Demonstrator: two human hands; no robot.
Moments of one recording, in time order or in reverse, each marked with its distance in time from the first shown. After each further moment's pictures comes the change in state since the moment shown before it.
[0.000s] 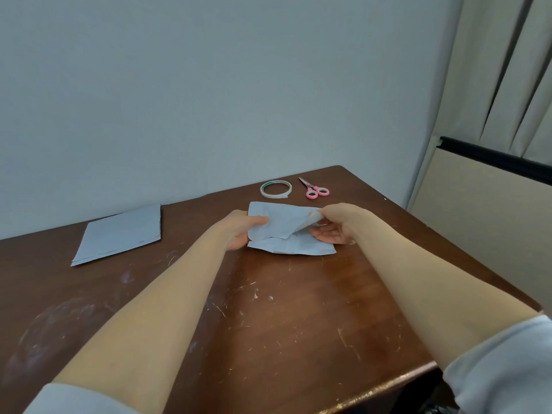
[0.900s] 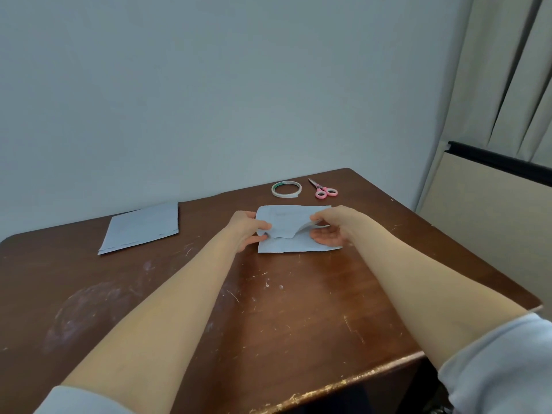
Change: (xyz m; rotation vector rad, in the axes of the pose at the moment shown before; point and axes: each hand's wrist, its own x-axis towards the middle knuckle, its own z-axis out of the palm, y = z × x) left_hand -0.024 -0.010 -0.007 0.033 0.175 0.071; right_hand -0.017 0.008 0.020 0.018 -0.032 -0.069
